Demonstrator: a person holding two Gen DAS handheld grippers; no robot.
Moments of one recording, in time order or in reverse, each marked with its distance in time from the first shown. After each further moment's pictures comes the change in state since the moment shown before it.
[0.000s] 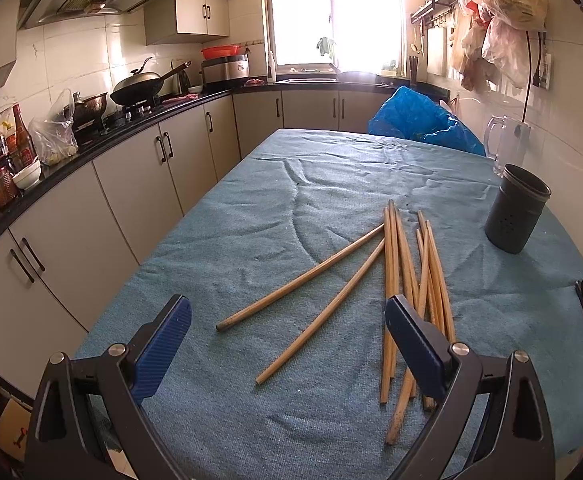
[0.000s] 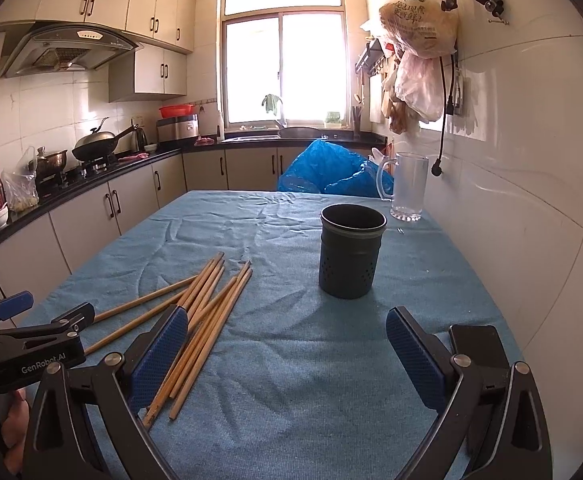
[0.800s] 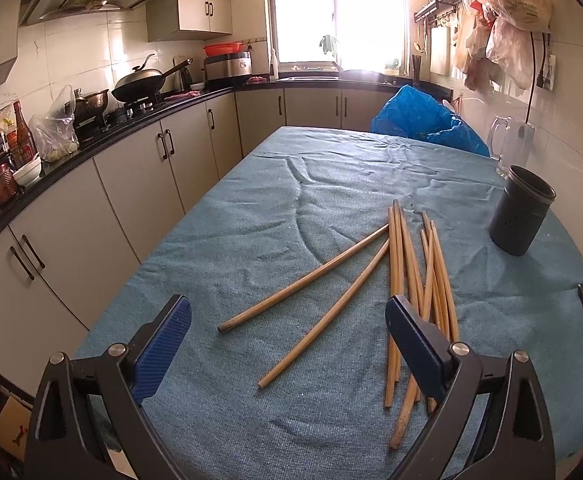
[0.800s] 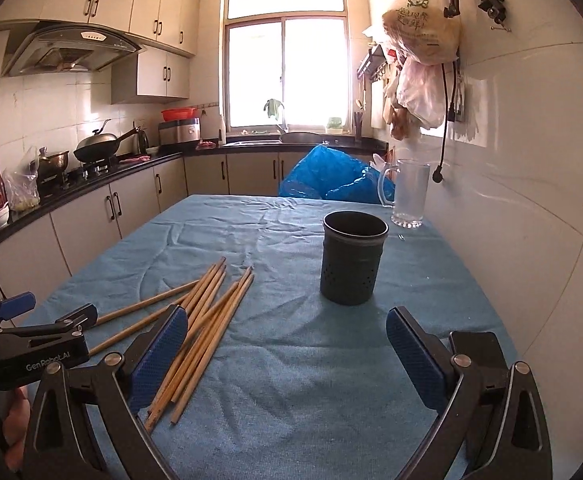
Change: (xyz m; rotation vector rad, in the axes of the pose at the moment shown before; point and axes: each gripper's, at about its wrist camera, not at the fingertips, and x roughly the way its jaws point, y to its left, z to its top) left arm 0.004 0.002 0.003 -0.007 0.012 0.003; right arm 0.001 0.002 0.003 -0.007 -0.017 0.000
